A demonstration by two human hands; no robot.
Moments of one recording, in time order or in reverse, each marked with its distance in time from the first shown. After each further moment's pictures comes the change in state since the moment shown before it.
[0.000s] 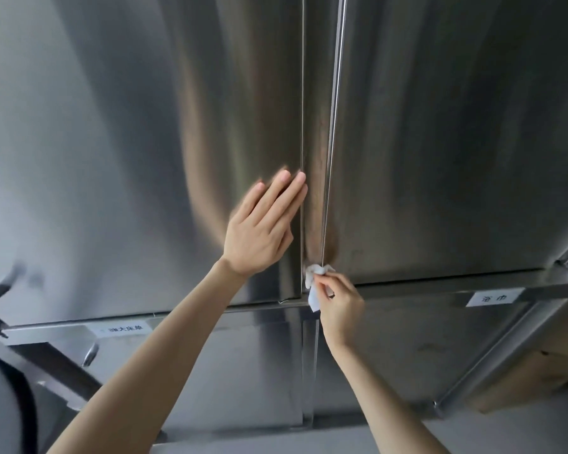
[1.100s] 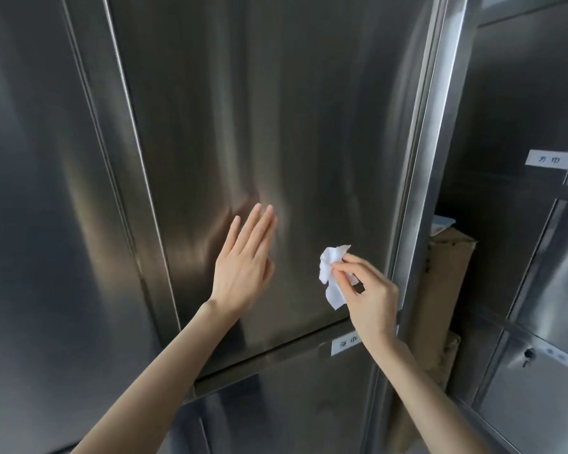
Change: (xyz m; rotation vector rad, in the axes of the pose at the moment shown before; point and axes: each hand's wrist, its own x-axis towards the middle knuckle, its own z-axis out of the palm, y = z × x) left_hand 0.176 0.126 0.001 -0.337 -0.132 -0.116; right_hand 0.157 0.009 -0.245 -0.214 0.271 -0.243
